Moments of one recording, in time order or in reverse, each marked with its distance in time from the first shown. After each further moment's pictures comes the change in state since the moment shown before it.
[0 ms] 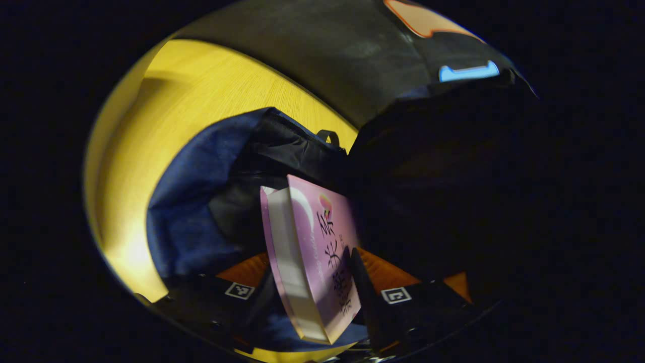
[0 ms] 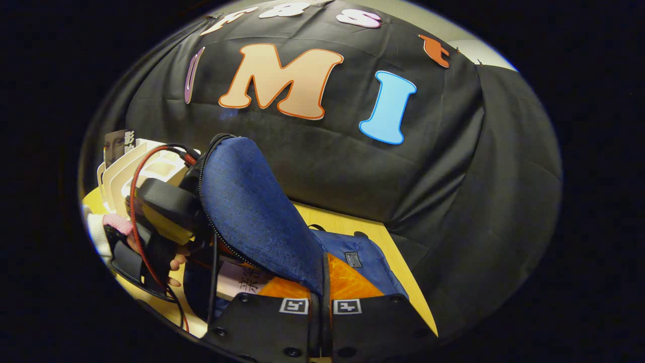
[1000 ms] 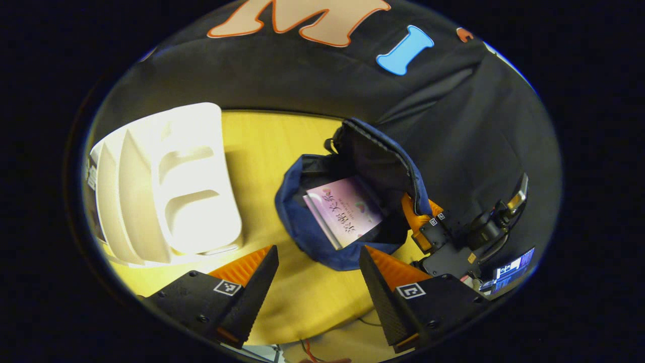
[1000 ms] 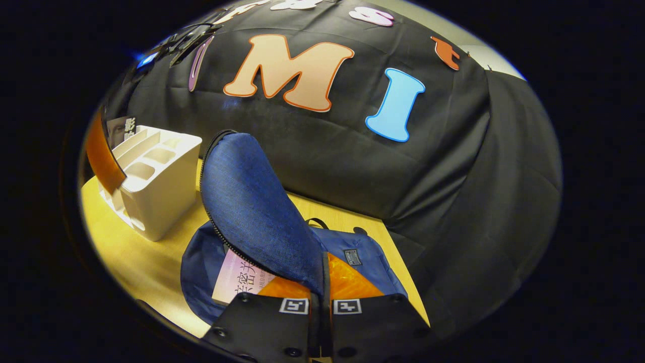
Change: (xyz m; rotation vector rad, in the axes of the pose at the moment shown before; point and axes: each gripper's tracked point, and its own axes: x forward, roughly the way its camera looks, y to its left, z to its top) left arm -0.238 -0.003 0.014 0.315 0.106 0.228; right arm 0.008 0.014 -0.008 -0.070 0.034 -0.012
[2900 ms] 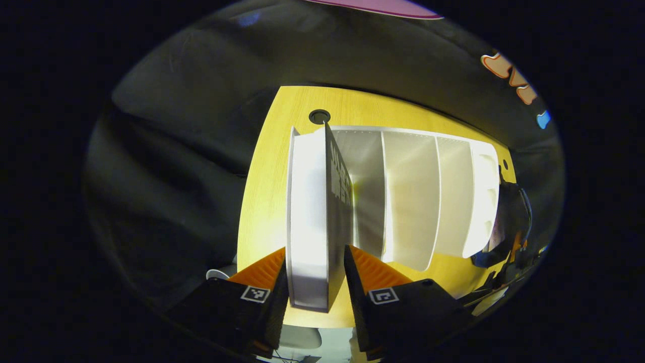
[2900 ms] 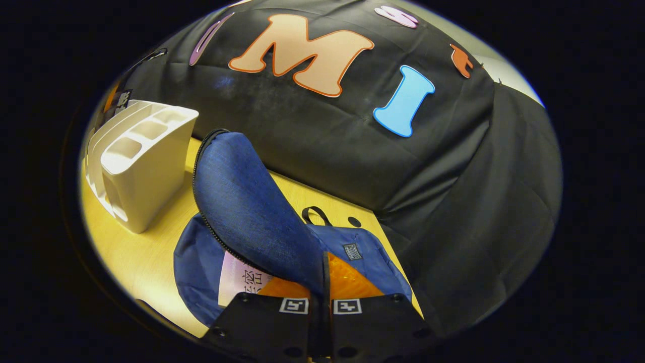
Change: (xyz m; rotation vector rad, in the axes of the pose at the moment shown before) left arm -0.156 0.368 0.028 -0.242 0.198 0.545; right arm 0.012 0.033 -0.011 -0.080 0.090 -0.118
